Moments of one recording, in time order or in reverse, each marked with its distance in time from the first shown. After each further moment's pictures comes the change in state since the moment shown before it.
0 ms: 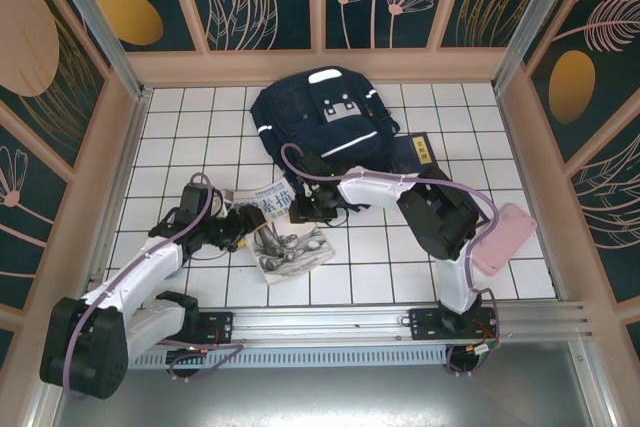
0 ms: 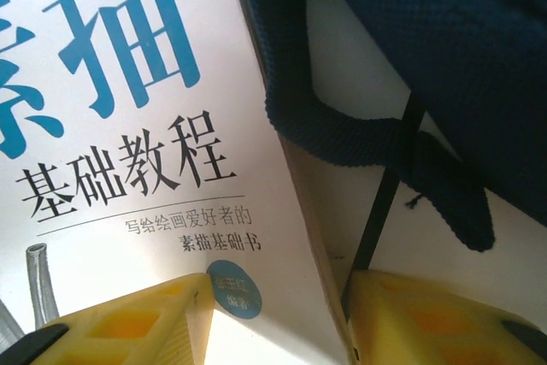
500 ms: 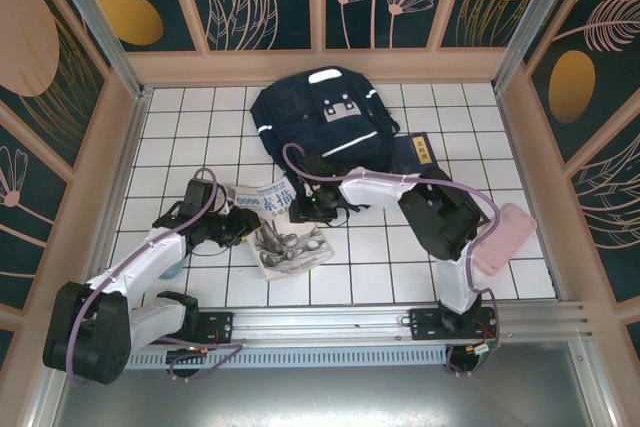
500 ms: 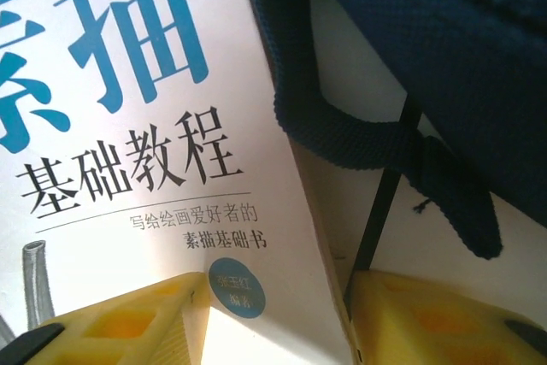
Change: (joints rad) left arm -0.003 0.076 0.060 -0.063 -0.076 0.067; right arm -0.004 -0.014 -0.024 0.031 -0.006 0.019
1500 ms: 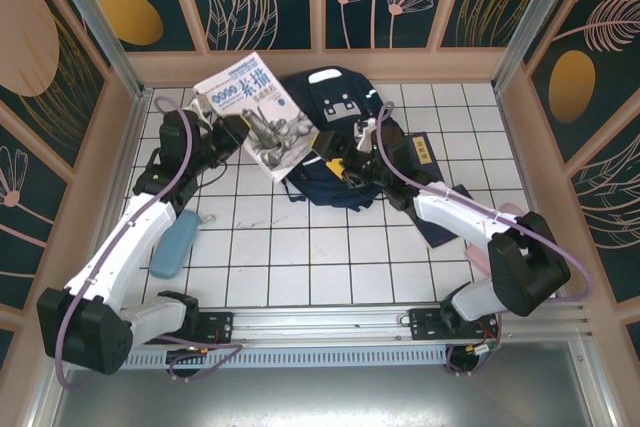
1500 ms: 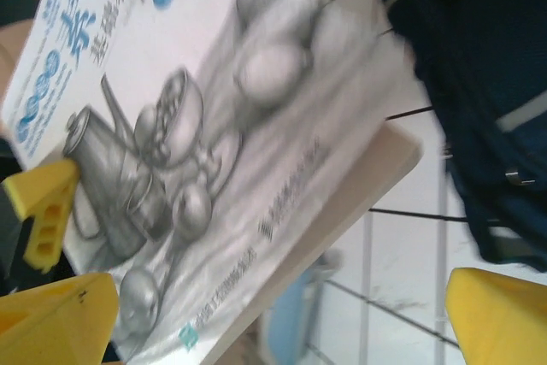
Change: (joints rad) left arm -0.005 0.063 0.499 0.237 -0.276 -0.120; right arm -0.240 -0.538 -0.407 0.768 -0.165 0.494
